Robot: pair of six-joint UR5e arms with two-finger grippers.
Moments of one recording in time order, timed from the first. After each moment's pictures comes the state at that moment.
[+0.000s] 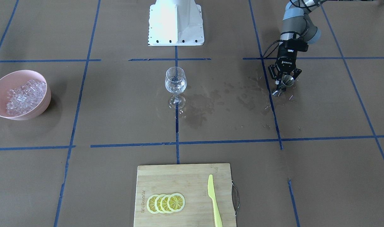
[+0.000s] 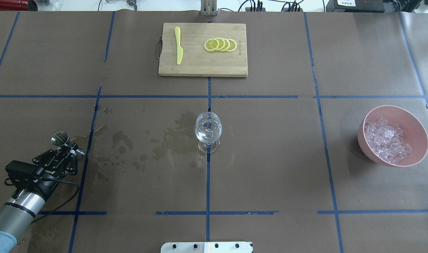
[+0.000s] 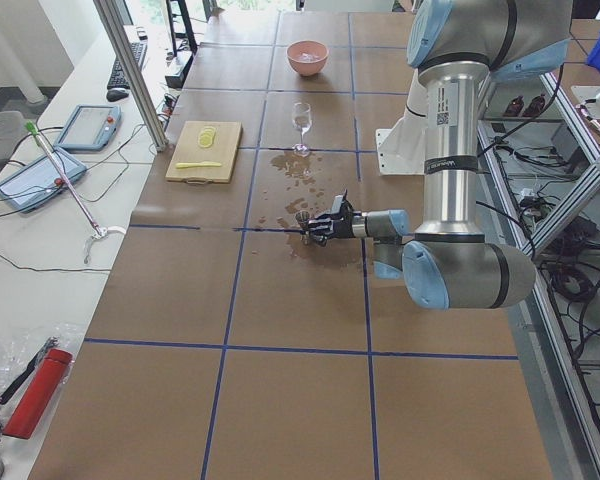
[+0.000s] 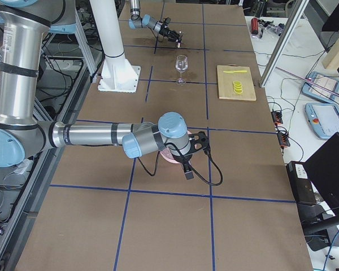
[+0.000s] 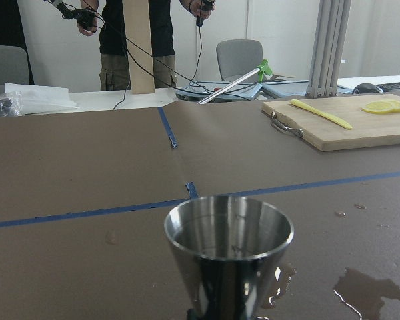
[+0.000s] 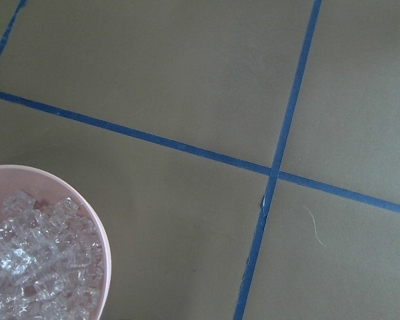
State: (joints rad) left arm -0.10 -1.45 -1.56 -3.02 -0.55 -0.99; right arm 1.52 -1.77 1.82 -1.25 2.35 0.02
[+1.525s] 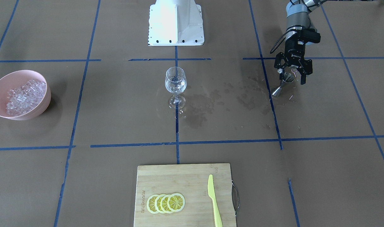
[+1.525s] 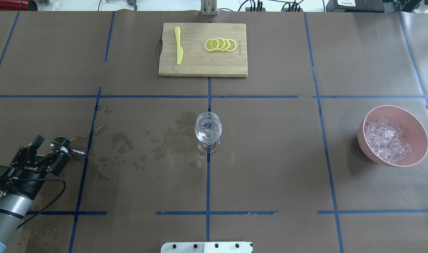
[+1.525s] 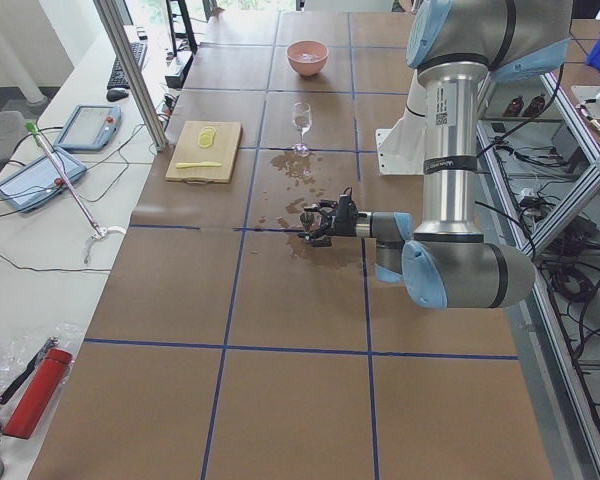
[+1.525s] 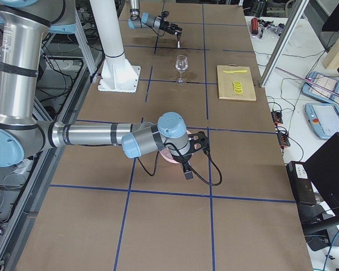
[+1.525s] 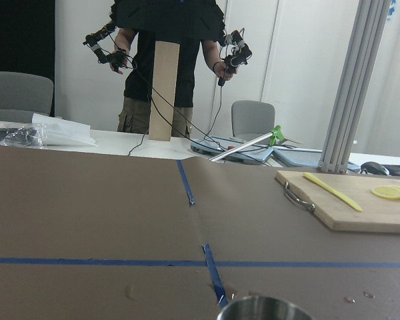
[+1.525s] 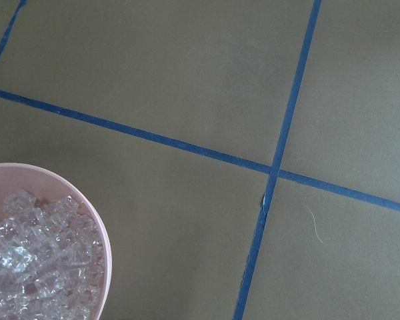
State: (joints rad) left arm -0.08 -1.45 -1.56 -3.27 -0.36 -0.97; right arm 1.52 -1.78 1.82 -1.25 2.35 0.02
